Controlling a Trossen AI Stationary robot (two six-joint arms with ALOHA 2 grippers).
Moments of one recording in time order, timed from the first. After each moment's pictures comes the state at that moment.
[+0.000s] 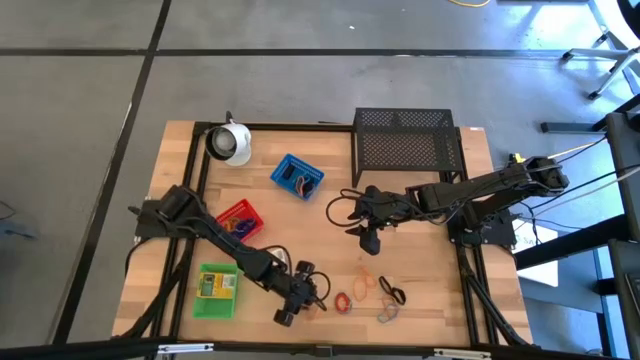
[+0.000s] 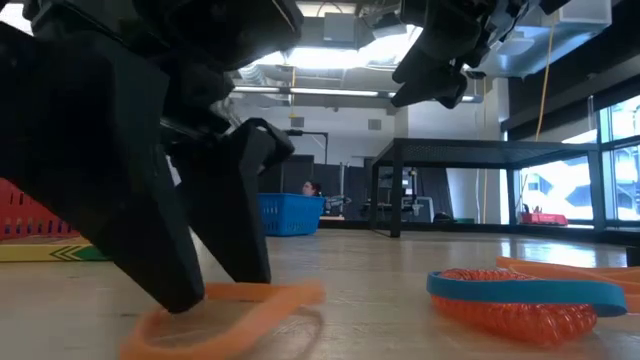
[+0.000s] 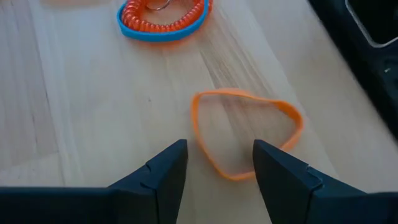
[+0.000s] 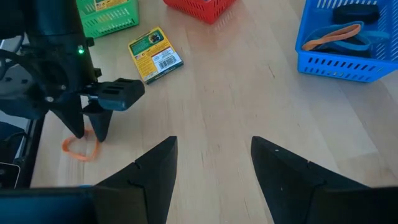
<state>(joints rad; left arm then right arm) -0.53 1.99 1.12 -0.02 -0.06 -0.18 0.20 1.38 0.92 -0.26 0.09 0.40</state>
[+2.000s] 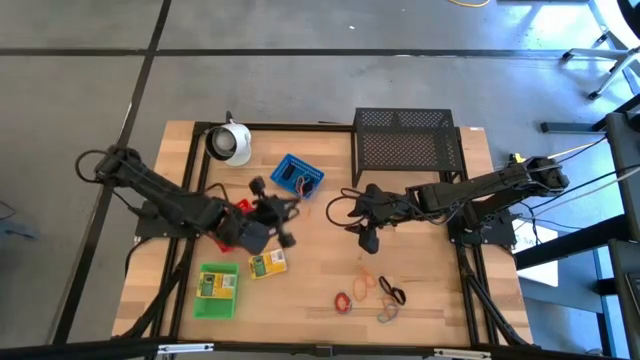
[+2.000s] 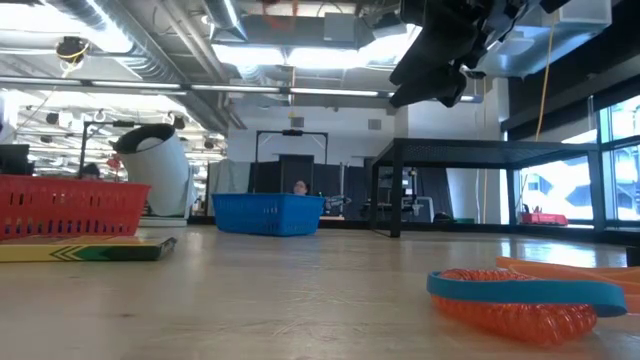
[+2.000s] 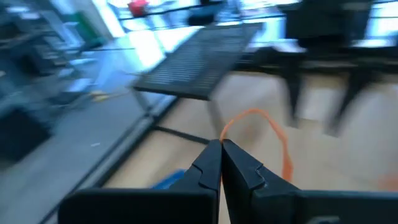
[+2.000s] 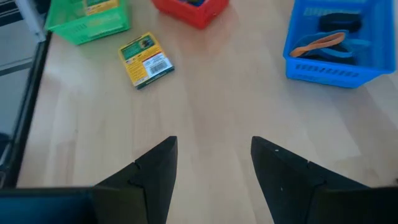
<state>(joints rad) -0.43 1.36 1.12 -0.39 -1.02 -0.29 0.20 1.38 0.92 -0.26 0.14 0.39</state>
